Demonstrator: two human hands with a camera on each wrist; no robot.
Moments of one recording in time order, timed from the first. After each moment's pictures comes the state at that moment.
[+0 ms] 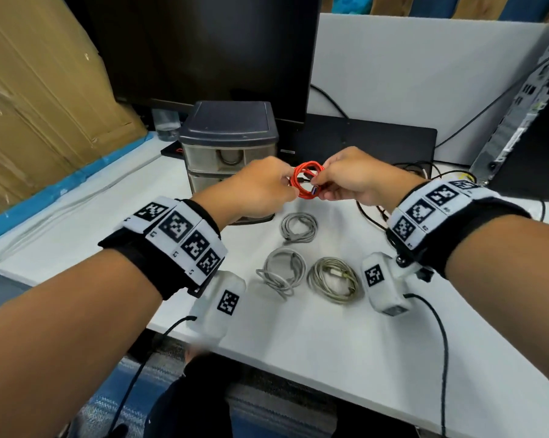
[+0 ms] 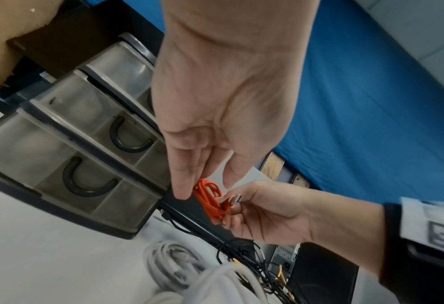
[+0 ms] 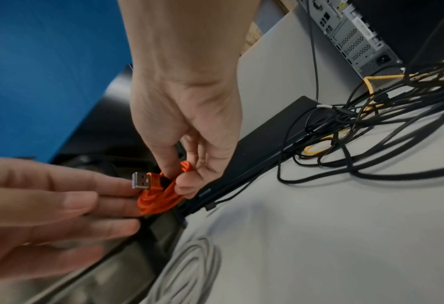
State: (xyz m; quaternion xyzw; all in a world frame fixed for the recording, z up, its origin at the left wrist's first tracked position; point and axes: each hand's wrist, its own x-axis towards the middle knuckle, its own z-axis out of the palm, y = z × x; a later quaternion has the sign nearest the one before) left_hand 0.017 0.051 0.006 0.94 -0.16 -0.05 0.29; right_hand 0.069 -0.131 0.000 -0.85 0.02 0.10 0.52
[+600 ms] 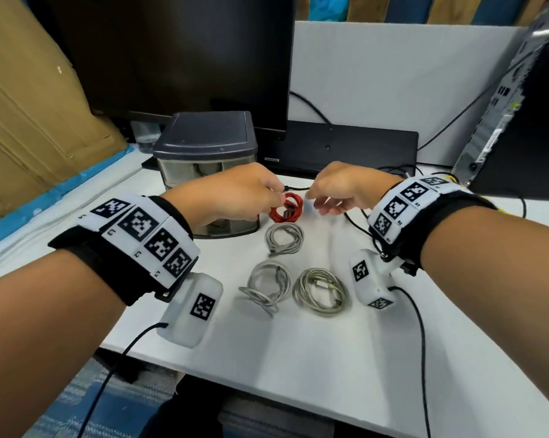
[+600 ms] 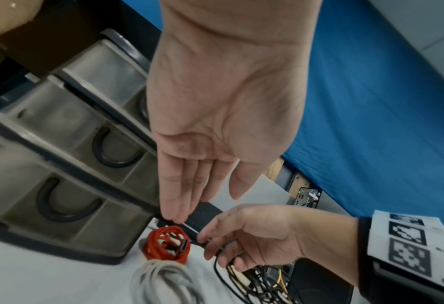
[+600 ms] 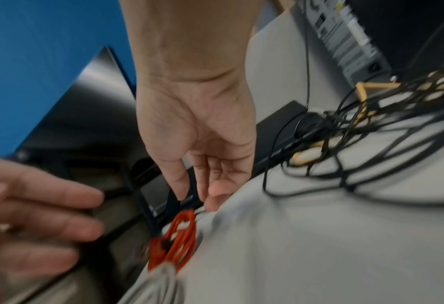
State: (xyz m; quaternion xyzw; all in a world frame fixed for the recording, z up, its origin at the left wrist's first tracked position) left_hand 0.024 0.048 0.023 0.93 -0.13 -0.12 0.31; right_hand 0.095 -0.150 -0.006 -0.91 0.04 0.17 0.38
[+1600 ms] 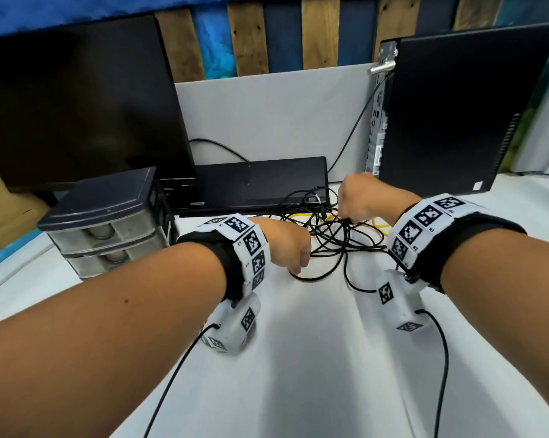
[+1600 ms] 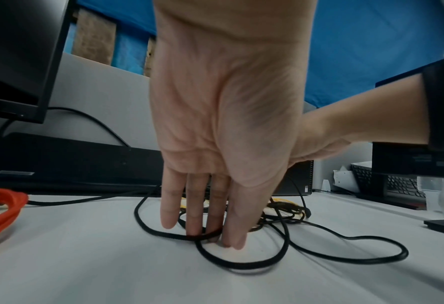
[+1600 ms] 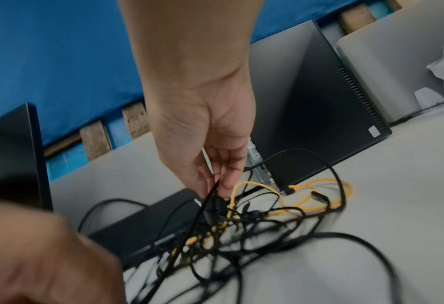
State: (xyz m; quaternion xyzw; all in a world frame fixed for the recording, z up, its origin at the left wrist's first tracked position) left_hand 0.056 -0.163 -0.006 0.90 -0.37 -0.22 -0.08; right_hand 0.060 -0.338 0.014 -1.00 0.04 0.05 0.01
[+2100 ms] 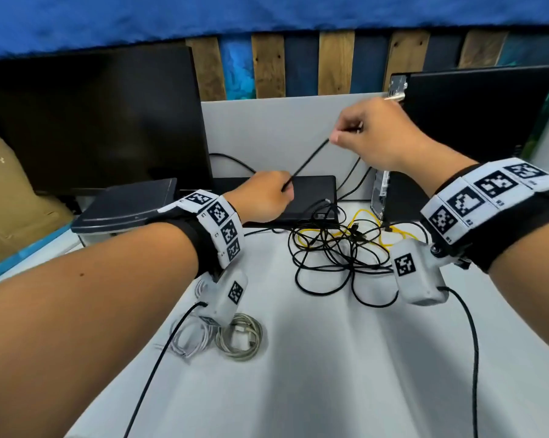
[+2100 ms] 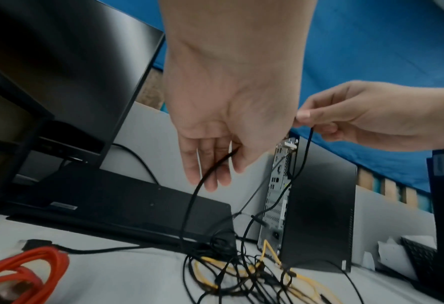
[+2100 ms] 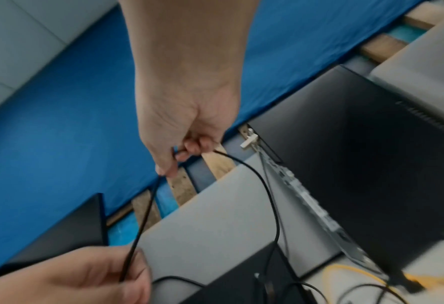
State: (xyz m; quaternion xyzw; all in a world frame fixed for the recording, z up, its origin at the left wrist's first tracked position) left_hand 0.074 -0.115 0.060 0.94 -0.26 0.04 0.20; right_hand 0.025 -0.325 0.124 -0.93 -0.09 -0.27 0.23
